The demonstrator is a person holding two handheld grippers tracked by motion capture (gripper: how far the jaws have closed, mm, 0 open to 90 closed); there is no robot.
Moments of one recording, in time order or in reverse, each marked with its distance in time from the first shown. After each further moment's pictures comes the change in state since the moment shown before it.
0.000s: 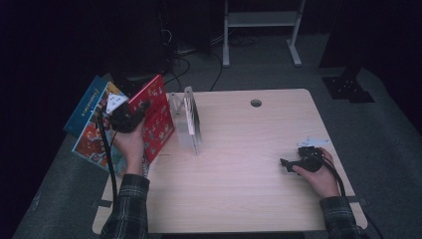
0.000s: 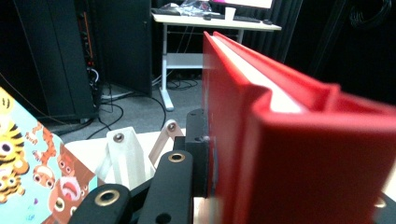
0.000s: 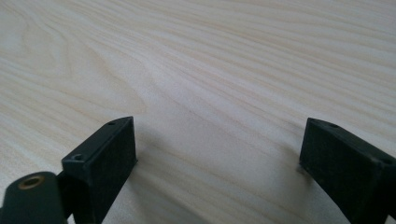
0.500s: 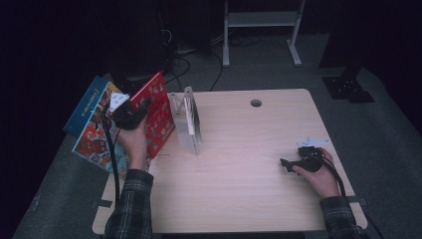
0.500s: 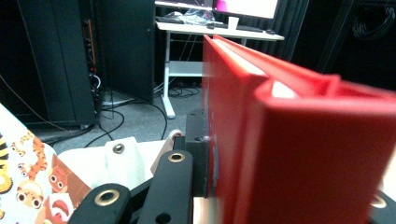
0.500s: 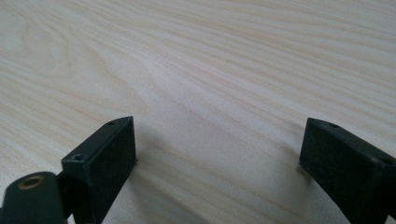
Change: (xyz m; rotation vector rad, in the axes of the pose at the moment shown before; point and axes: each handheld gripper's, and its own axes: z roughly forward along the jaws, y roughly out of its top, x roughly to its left) left arm 0.006 -0.006 0.014 -0.035 0.006 -0.017; right arm 0.000 0.000 0.000 0.001 -0.001 -0.001
